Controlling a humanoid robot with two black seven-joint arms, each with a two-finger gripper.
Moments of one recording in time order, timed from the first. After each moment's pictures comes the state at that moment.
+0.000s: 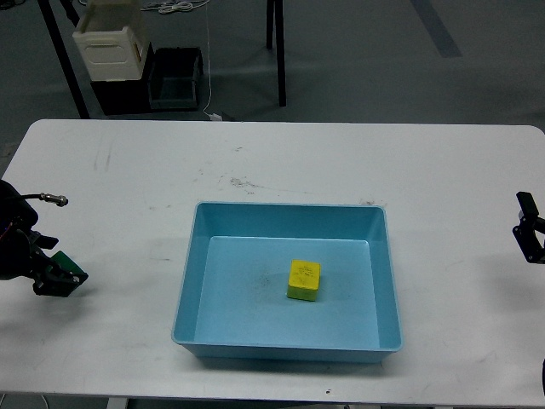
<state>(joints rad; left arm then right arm) -0.98 0.81 -0.03 -1.09 2.10 -0.39 -0.49 -0.37 -0.32 1.58 1.70 -0.71 0.05 0.31</state>
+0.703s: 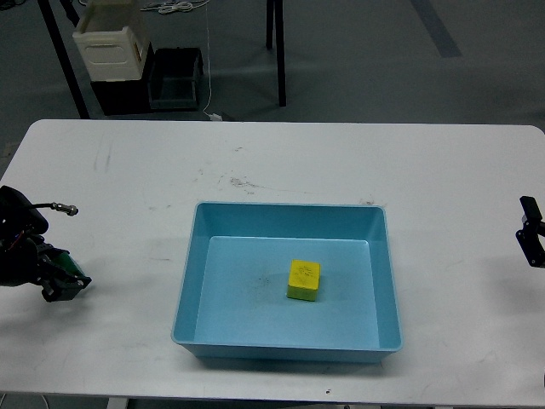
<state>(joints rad) -0.97 0.76 0.00 -1.04 2.10 -0.38 -0.49 -0.39 -0.32 1.59 1.70 -0.71 0.02 0.31</state>
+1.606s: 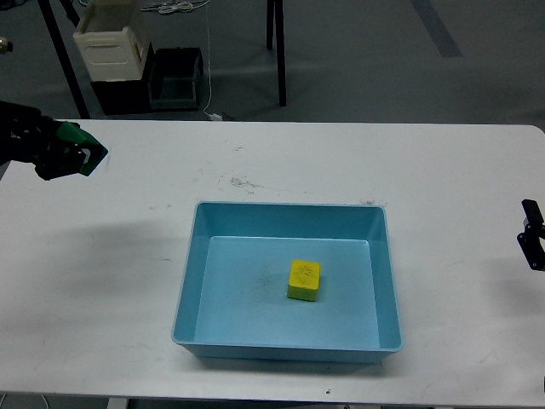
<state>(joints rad) -1.43 0.96 0.00 -1.45 1.74 -0.39 -0.49 -0.40 -0.31 1.59 1.70 -0.71 0.02 0.31</state>
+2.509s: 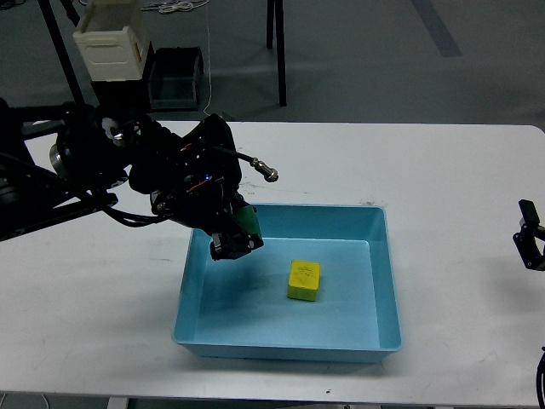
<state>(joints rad) -1.46 0.31 0.15 -1.21 1.96 -0.49 -0.49 -0.37 -0.28 1.59 1.68 -0.71 0.02 0.32</state>
